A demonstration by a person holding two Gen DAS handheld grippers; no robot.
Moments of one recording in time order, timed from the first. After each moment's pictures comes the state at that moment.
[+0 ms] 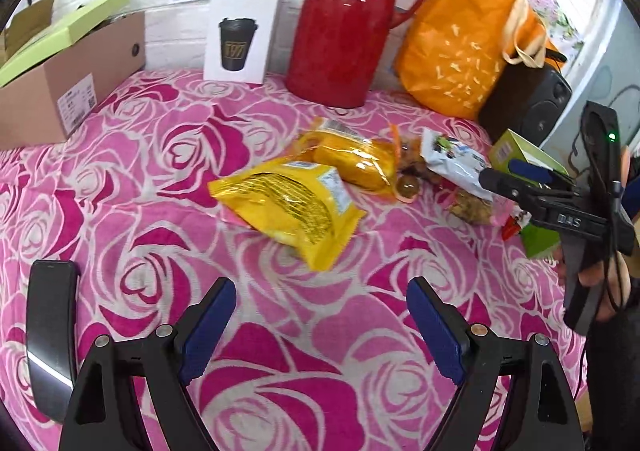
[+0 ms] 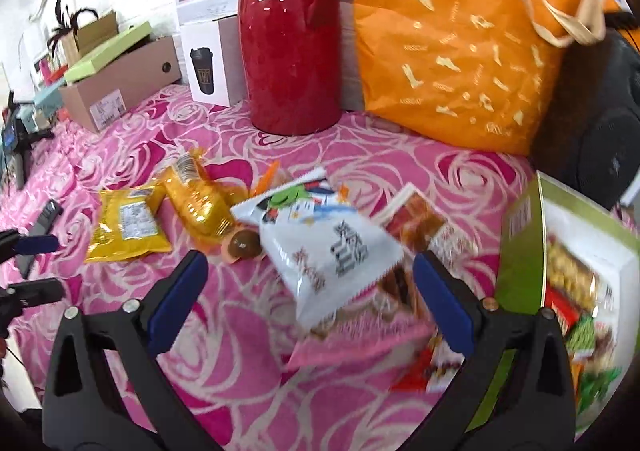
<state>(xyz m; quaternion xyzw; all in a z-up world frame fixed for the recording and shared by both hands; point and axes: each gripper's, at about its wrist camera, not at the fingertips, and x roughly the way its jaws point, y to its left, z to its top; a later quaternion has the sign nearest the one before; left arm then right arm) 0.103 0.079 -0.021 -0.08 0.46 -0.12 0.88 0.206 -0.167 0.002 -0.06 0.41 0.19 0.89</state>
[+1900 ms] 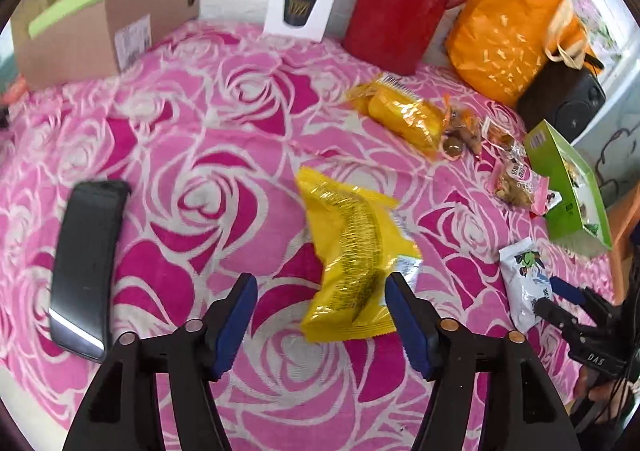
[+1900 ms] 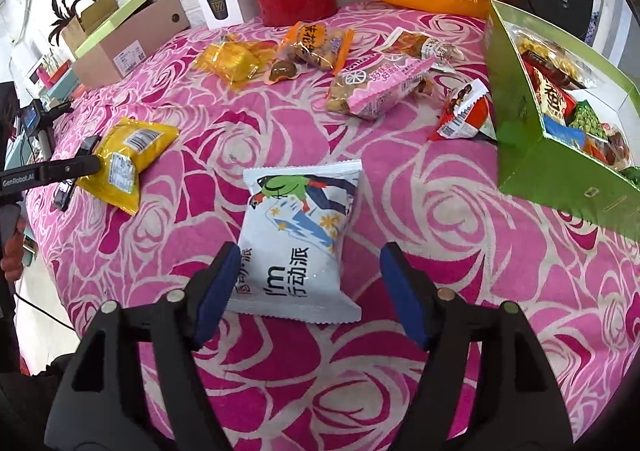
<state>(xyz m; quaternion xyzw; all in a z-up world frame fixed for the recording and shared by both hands) 0.076 0.106 -0.016 -0.09 0.52 -0.05 0.85 0.068 -0.193 -0.030 0.02 0.50 0.17 0.85</state>
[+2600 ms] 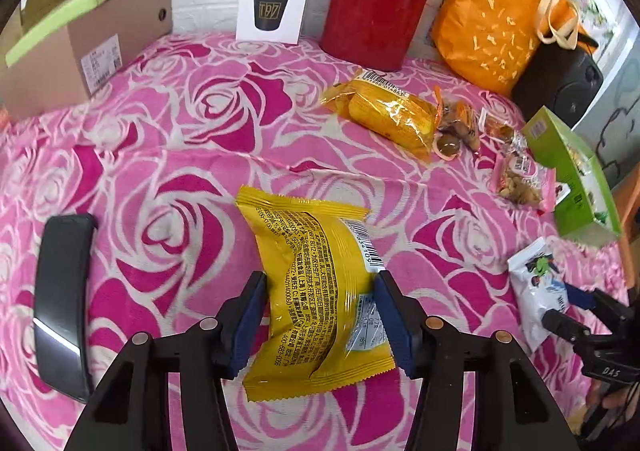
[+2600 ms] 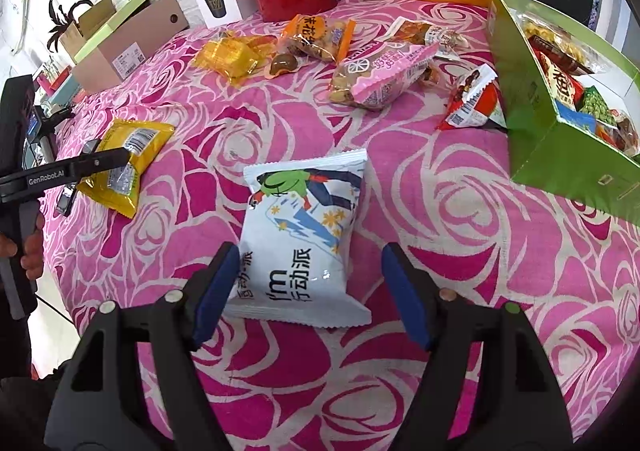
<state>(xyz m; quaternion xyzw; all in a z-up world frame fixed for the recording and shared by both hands) 0.100 0.086 -0.032 -0.07 0.51 -0.07 0.86 0.069 -0.189 -0.039 0.04 0.51 0.18 0.84</state>
